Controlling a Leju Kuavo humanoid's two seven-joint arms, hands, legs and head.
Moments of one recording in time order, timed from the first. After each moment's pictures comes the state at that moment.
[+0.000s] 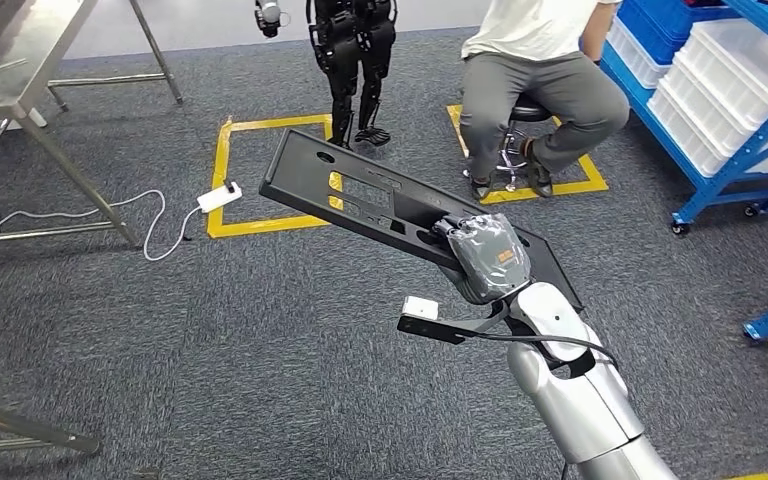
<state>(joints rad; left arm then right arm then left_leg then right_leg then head) -0.06 -0.09 0.54 -0.19 -0.31 0.30 -0.26 -0.46 -0.12 0.49 -1.36 1.20 -0.29 -0.21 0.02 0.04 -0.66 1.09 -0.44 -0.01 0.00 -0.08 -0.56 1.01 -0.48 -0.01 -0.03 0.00</state>
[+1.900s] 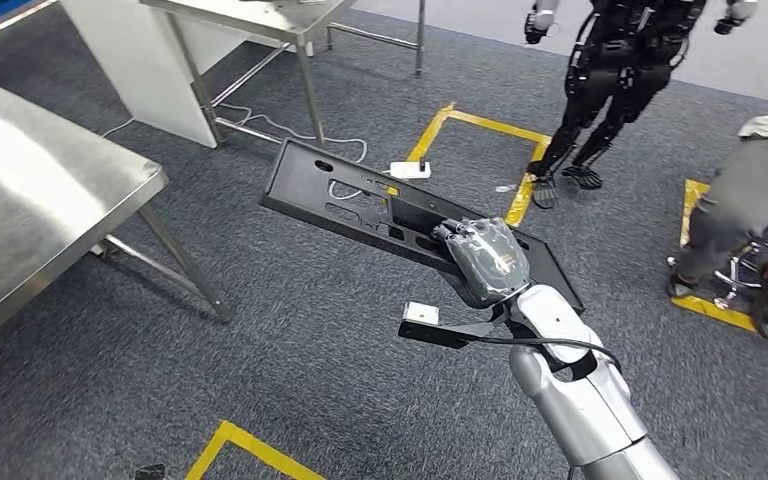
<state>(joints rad) -0.05 -0.10 0.54 -0.19 -0.32 0.31 -0.24 -0.46 -0.13 0.50 -1.36 1.19 -0.28 -0.22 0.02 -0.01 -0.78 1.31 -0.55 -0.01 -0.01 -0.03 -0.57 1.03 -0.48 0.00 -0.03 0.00</state>
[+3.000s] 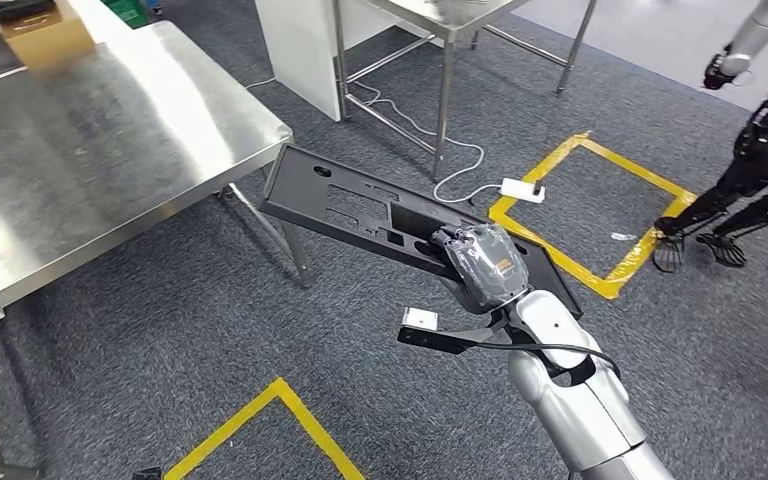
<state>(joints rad) -0.05 -0.09 0.54 -0.19 -0.33 0.31 -0.24 -0.45 -0.13 0.50 -1.37 1.19 -0.29 -0.23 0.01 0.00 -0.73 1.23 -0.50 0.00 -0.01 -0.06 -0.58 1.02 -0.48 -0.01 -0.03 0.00</state>
